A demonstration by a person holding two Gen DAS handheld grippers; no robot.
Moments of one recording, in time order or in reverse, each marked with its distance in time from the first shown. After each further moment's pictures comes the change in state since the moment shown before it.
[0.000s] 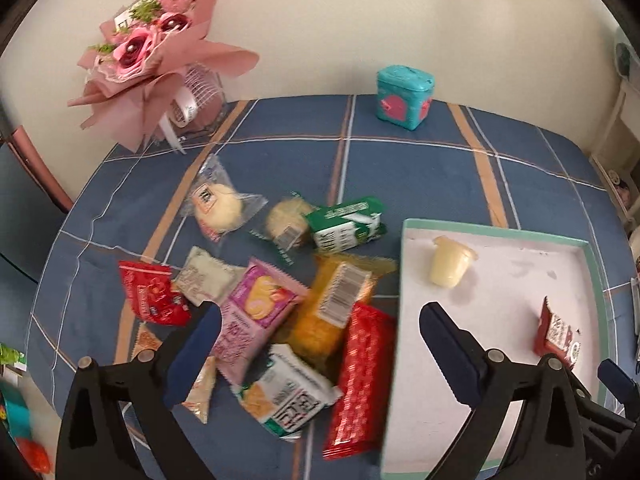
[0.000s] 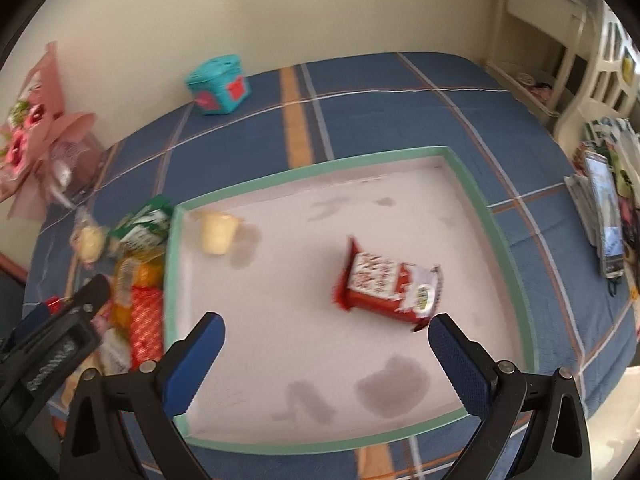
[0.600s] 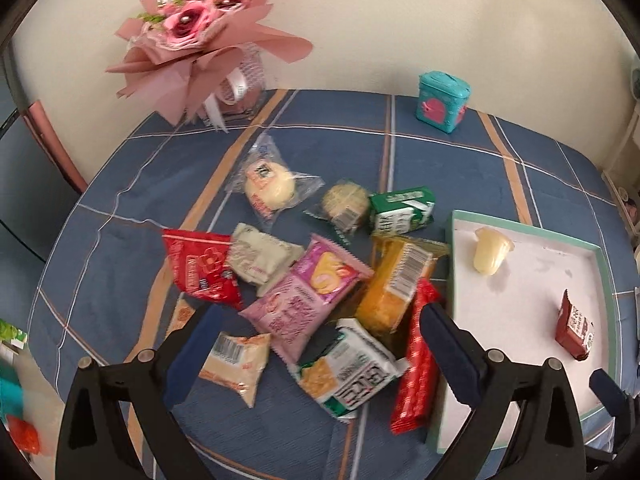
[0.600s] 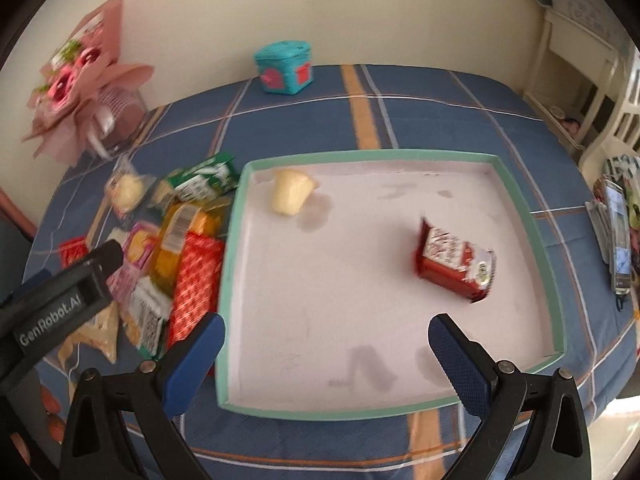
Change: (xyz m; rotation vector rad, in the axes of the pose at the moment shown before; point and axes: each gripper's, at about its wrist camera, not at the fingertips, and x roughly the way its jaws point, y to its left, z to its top) left arm -0.008 0.051 -0.020 -0.077 -0.011 0.026; right arm -0.008 0.059 -0.040 -0.148 -0.023 0.018
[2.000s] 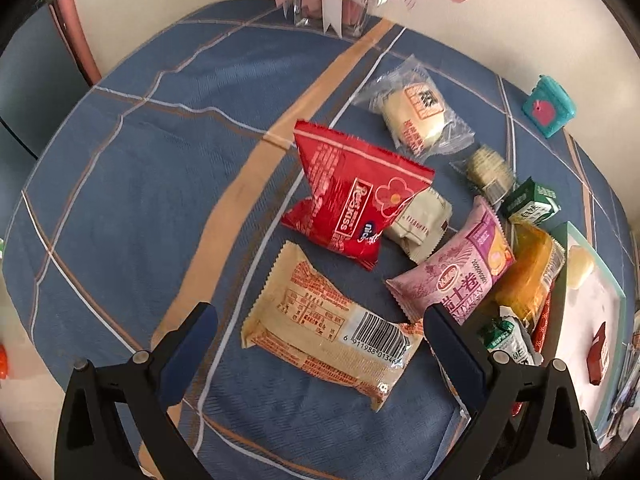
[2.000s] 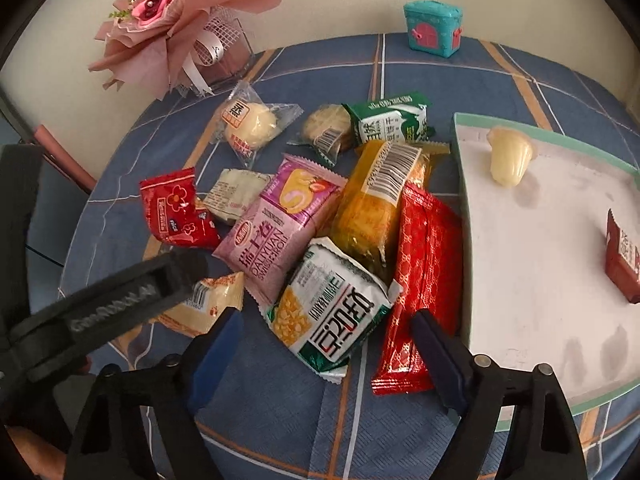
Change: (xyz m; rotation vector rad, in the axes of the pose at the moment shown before) left arm 0.076 0.114 -0.018 -0.258 0.253 -0.044; right arm 0.046 0.130 -0.012 -0.118 0.086 0.234
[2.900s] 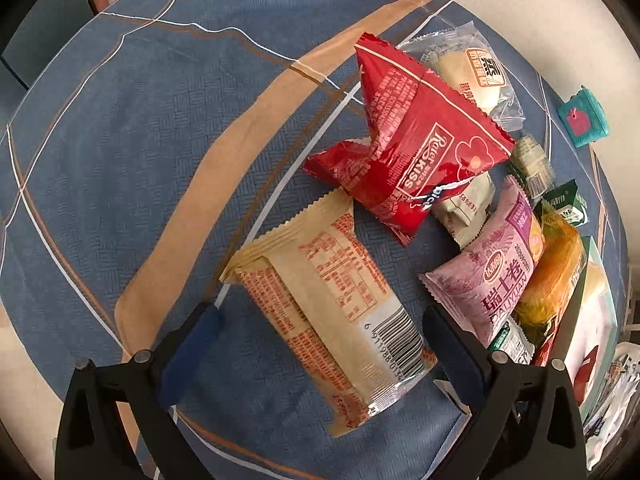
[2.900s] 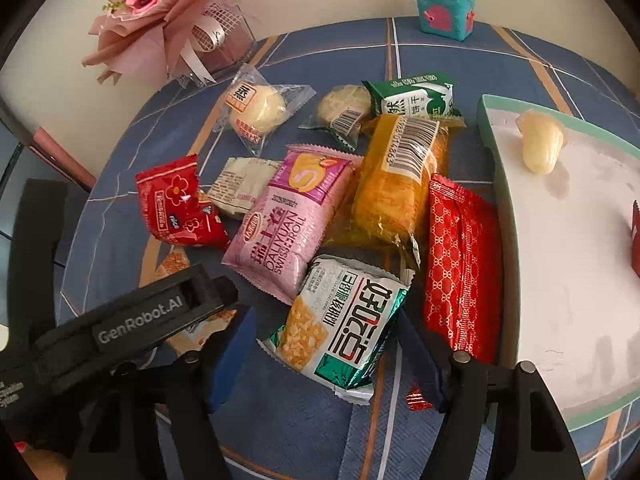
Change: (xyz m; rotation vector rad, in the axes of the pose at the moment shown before) left arm 0.040 0.041 -0.015 -0.142 0.144 -0.026; right arm 0.032 0.013 0.004 0.018 0.034 0.010
